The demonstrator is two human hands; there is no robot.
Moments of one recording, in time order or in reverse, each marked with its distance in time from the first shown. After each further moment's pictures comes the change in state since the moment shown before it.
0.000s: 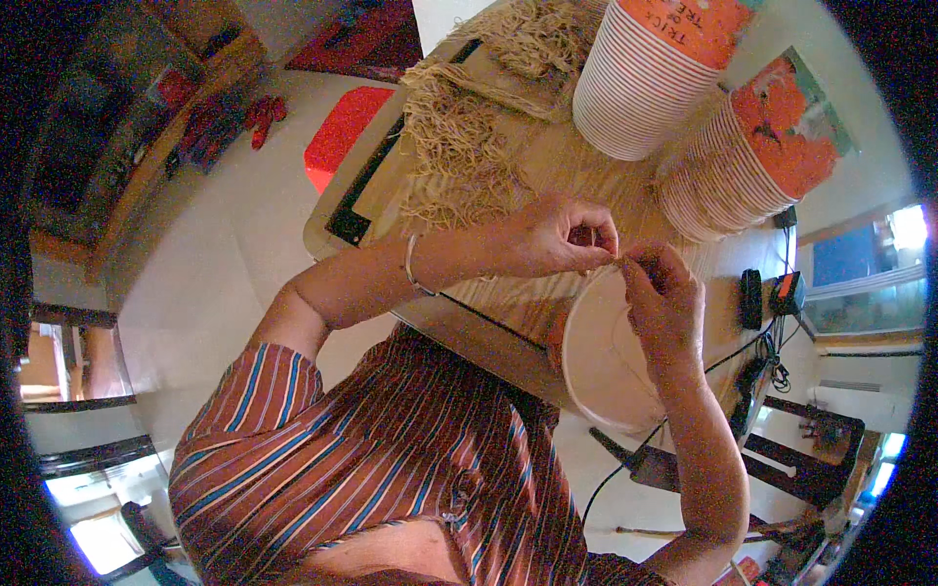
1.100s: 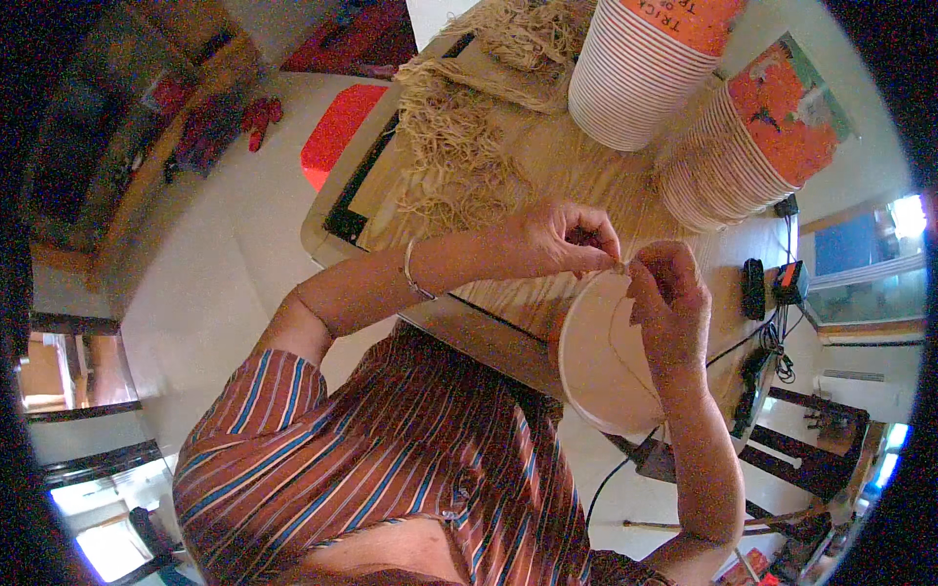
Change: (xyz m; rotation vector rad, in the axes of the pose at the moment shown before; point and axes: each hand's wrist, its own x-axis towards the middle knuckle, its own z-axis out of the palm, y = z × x) left_hand -0.005 -0.004 0.011 -0.315 -0.038 -0.067; right_hand -0.005 0.018 -0.009 0.004 -0.007 -0.153
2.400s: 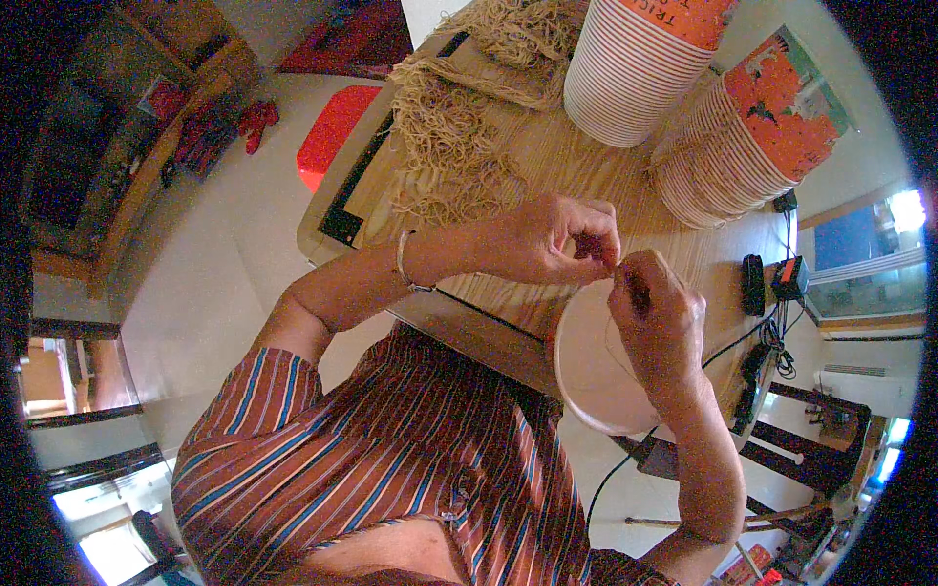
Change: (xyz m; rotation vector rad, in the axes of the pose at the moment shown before) left_hand 0.002 0.014 -0.004 0.357 -0.112 0.280; right_hand -0.010 -0.010 0.000 -0.528 0.007 -0.392
